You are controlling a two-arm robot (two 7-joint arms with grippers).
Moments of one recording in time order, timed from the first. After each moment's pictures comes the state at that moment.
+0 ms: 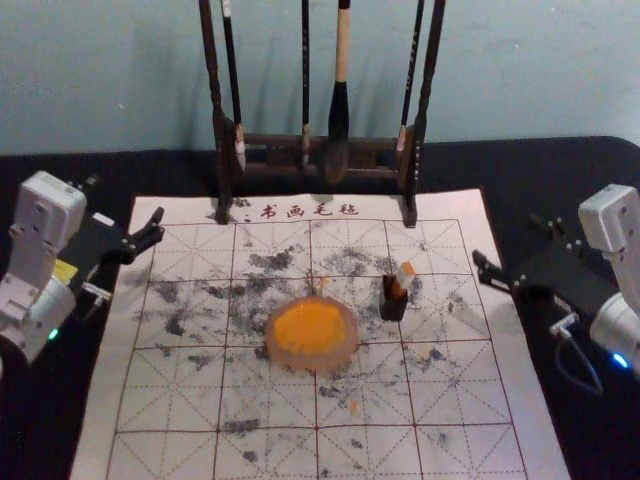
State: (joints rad) left arm -0.20 0.60 0.45 -1.41 -0.25 -0.12 0.03; right arm 0.08 0.67 -0.40 -1.56 0.36 0.00 0.11
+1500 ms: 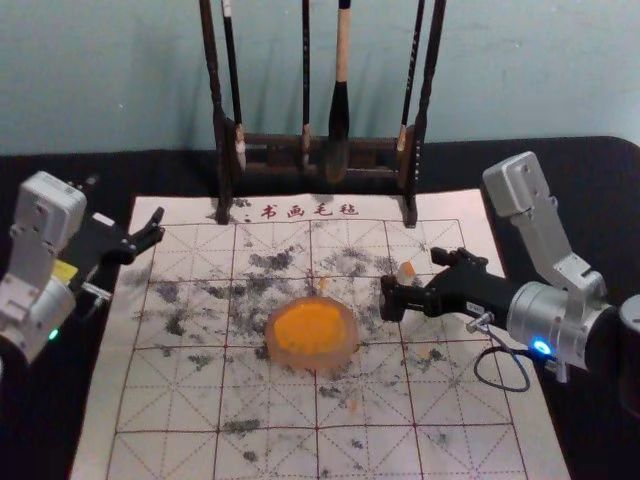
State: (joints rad) left arm -0.20 0.60 0.45 -1.41 -0.25 -0.12 0.03; right arm 0.15 0.51 -0.40 -1.68 0.47 0.48 0.24
